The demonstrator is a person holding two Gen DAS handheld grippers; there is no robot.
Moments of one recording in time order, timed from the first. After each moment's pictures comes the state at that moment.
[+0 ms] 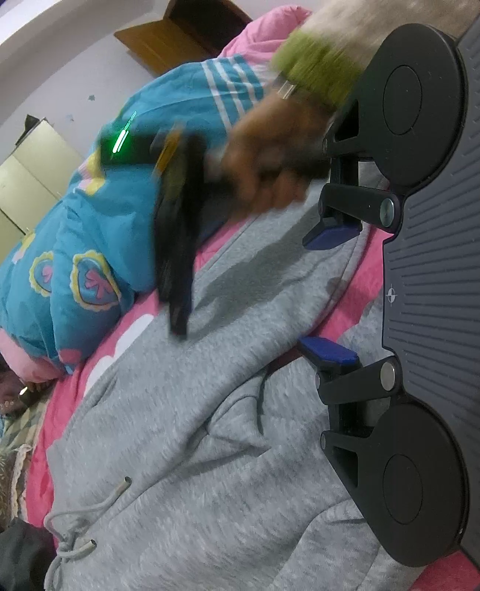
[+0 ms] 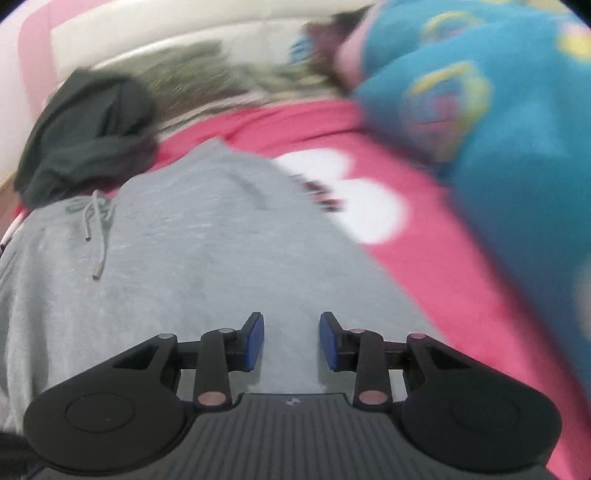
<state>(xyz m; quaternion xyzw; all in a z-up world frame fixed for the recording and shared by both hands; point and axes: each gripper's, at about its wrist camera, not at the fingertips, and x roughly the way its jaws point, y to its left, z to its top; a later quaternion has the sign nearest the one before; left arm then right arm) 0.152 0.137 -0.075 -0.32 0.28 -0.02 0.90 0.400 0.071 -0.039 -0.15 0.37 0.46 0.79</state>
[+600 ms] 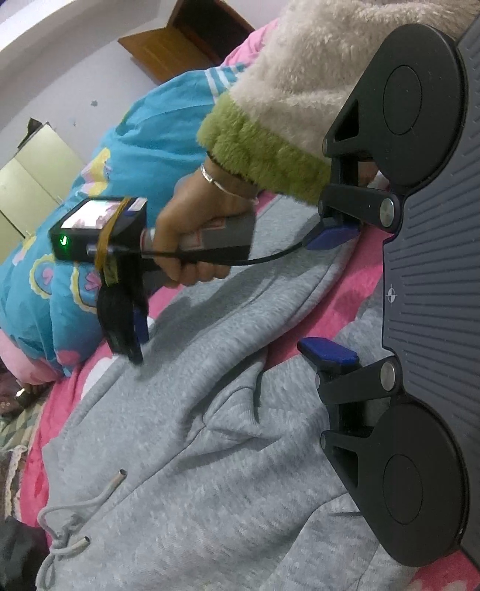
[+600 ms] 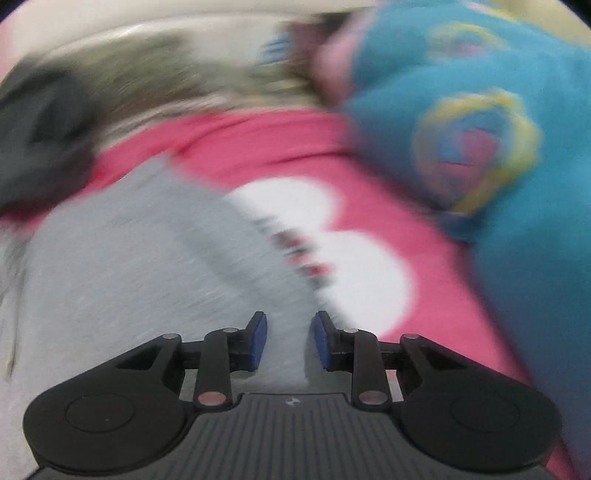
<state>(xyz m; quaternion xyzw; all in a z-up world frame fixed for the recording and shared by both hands) 0.148 0.146 -0.074 -0.33 0.28 -0.03 0.90 0.452 0.120 -0.039 -0.16 0.34 0.35 0.86</state>
